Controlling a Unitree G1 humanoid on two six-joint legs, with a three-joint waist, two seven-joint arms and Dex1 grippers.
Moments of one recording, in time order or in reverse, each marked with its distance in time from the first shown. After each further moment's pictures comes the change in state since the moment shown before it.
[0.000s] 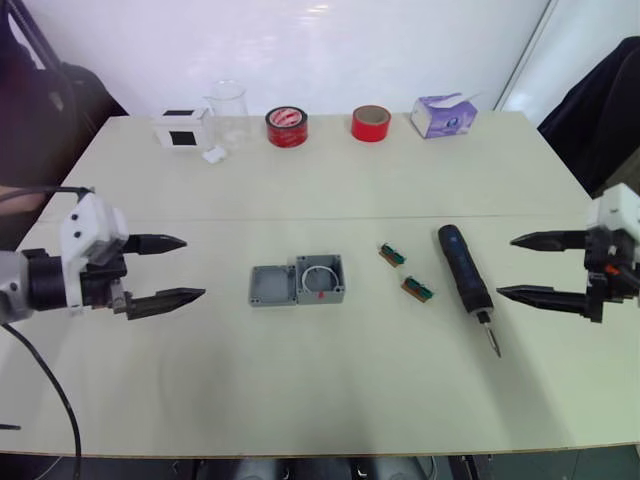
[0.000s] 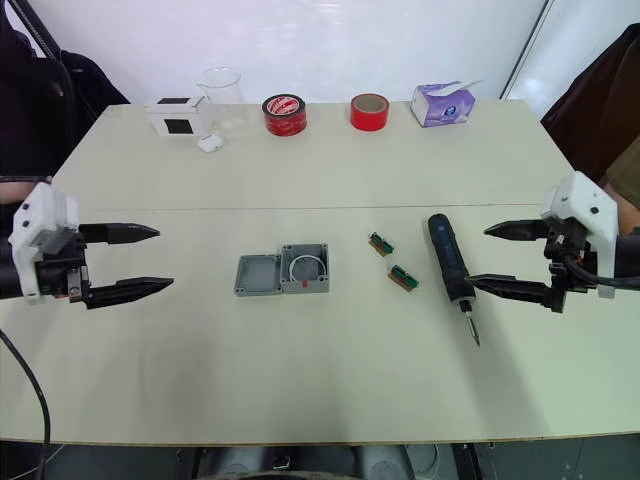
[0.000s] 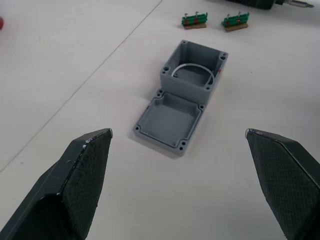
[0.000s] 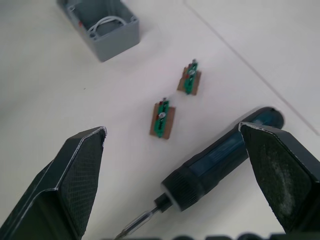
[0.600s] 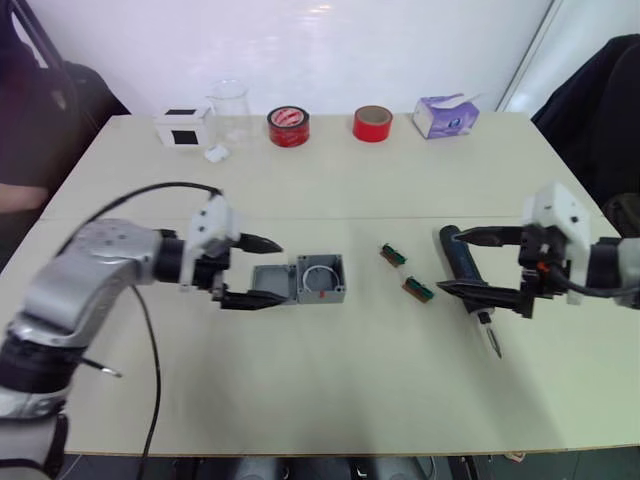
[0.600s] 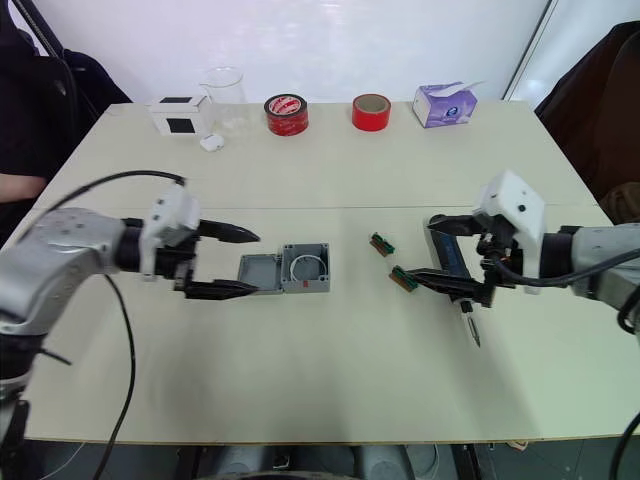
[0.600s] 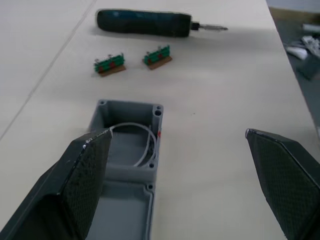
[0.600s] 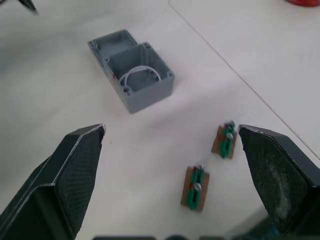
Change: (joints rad) left arm -0.479 -0.301 -0.634 0.227 0.226 -0.171 -0.140; right arm -0.173 0.147 0.150 -0.265 0.186 0.193 -0.297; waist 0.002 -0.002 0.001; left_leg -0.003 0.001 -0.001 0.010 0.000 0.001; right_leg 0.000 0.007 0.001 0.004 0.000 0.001
